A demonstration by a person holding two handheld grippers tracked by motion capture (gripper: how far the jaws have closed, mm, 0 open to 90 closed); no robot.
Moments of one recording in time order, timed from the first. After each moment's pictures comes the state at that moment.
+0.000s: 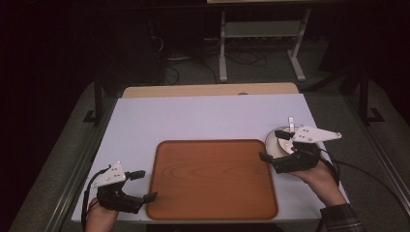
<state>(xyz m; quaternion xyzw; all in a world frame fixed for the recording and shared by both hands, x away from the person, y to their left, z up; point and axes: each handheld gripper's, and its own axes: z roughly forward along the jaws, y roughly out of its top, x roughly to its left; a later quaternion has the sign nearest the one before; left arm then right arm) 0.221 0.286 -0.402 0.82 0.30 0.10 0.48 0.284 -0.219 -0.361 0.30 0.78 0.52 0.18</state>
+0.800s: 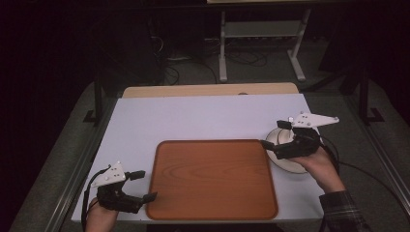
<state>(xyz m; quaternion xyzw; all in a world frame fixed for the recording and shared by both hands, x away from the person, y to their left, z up) 0.221 0.287 -0.403 0.82 0.30 0.09 0.48 0.316 -0.226 -0.353 0.32 0.79 0.50 0.18</state>
